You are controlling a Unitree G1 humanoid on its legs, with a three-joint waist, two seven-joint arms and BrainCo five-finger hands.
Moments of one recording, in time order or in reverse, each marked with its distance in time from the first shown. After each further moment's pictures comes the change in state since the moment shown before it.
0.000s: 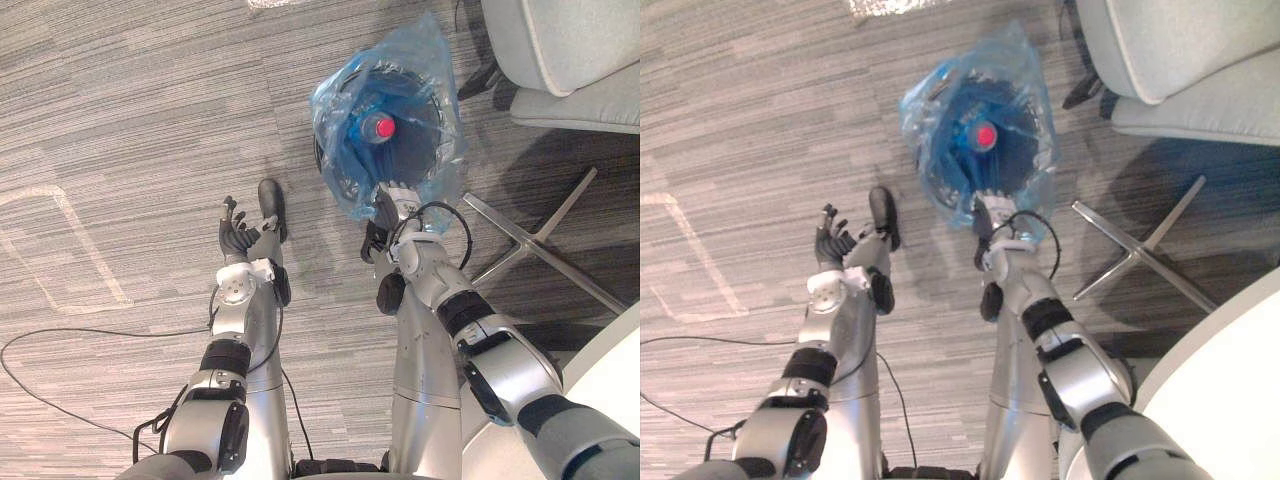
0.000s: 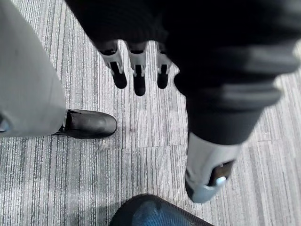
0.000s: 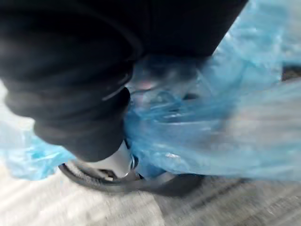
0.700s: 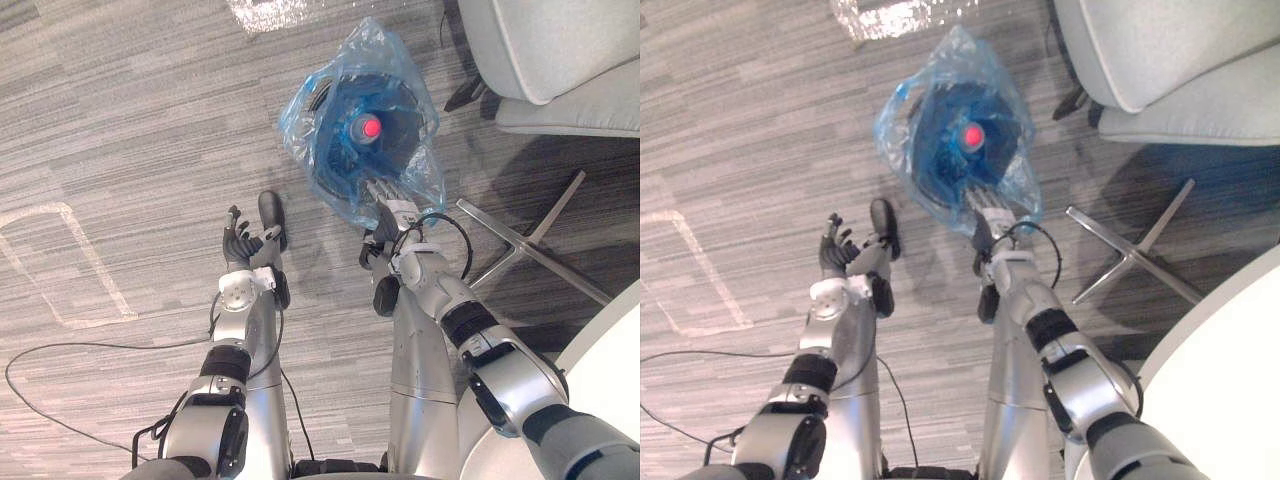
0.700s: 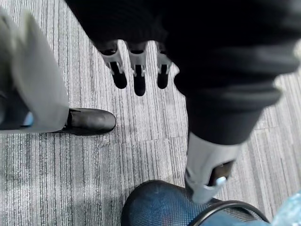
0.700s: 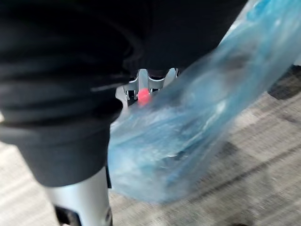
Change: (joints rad) left arm 0.020 0.014 -0.014 0.015 0.005 0.006 -0.008; right arm 0.040 -0.021 0.059 0.061 -0.004 -0.009 0.012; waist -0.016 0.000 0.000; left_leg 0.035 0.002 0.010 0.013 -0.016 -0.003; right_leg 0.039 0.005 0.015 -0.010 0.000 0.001
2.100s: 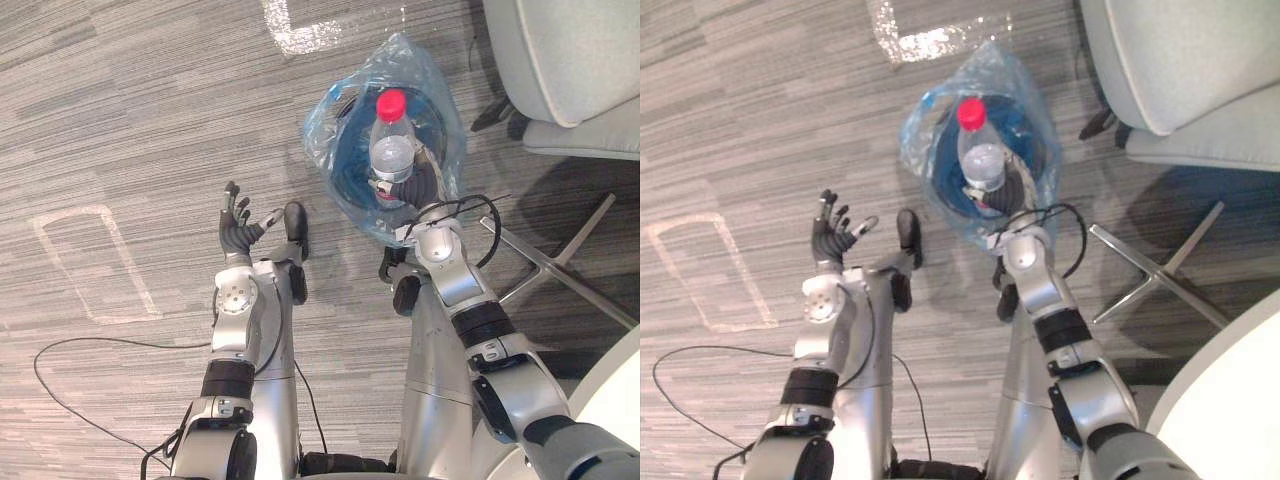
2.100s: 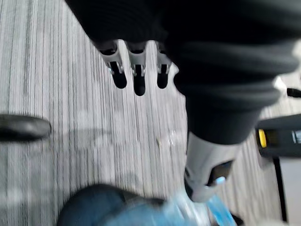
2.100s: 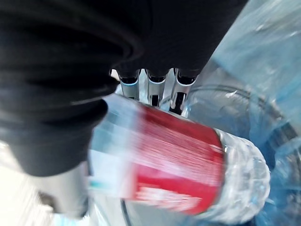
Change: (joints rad) left arm 0.092 -0.070 -0.021 -0.378 0.052 0.072 -0.056; right arm 0.053 0.022 -0.216 -0.356 0.438 -0.031 0.022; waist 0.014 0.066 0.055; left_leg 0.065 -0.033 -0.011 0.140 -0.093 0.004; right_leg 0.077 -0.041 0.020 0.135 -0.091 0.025
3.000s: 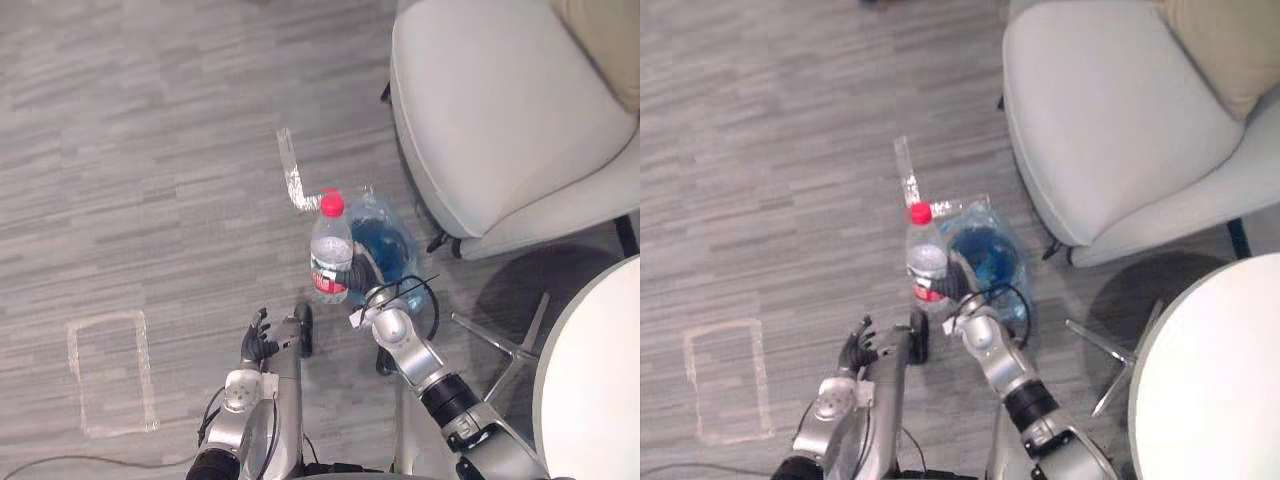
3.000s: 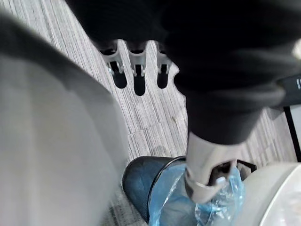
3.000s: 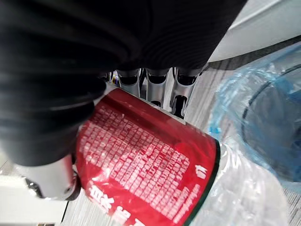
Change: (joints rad) left arm 0.419 0.063 -0.193 0.165 0.058 -0.028 -0.070; right arm 0.283 0.122 0.194 -0.087 0.019 -0.075 0.050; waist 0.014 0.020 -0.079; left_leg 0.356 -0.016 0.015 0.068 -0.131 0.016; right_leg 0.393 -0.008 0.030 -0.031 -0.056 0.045
